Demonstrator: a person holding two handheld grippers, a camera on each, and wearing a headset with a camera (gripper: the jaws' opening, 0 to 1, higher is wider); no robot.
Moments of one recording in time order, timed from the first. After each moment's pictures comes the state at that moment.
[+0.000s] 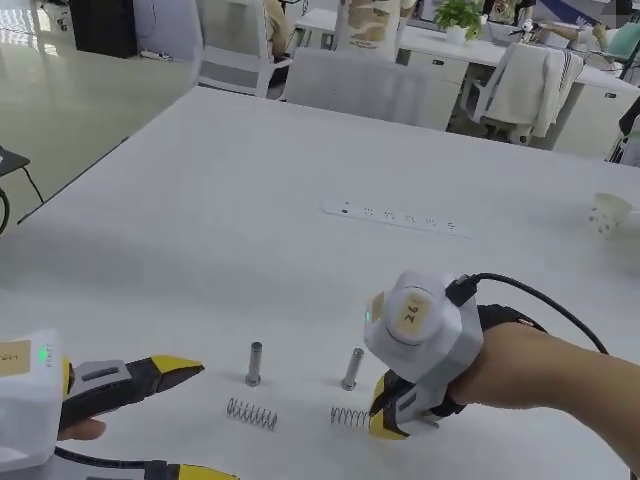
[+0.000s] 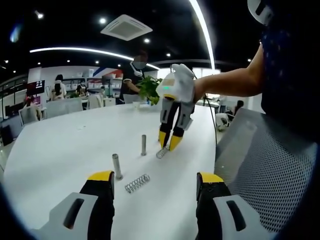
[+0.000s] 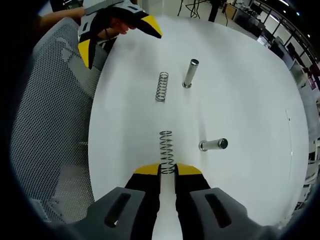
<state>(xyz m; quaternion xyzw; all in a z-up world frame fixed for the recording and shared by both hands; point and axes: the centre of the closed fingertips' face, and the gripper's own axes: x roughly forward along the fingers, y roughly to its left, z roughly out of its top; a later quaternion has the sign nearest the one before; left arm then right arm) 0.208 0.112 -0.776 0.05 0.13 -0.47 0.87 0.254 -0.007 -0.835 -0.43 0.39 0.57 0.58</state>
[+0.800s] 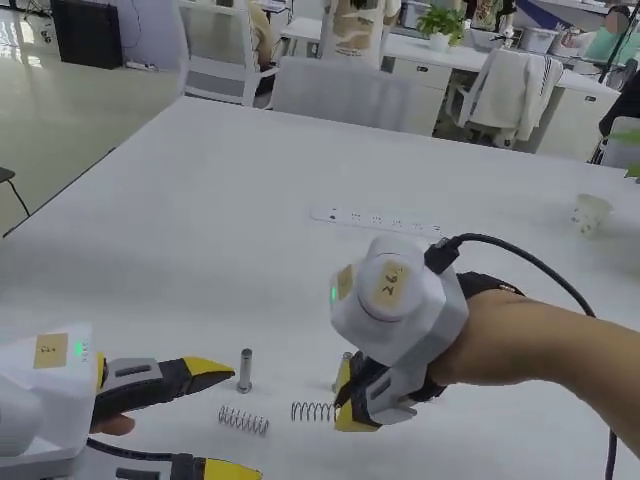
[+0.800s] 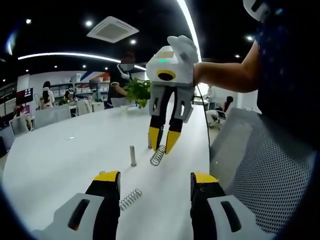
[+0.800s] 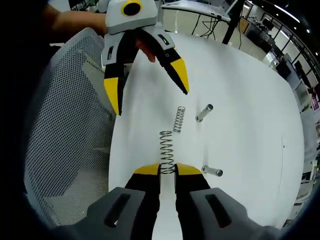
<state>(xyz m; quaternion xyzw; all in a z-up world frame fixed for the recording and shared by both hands) 0.210 0.083 -0.764 0.07 0.11 -0.51 0.85 0.229 0.028 -0.792 -0.44 0.35 0.61 0.56</state>
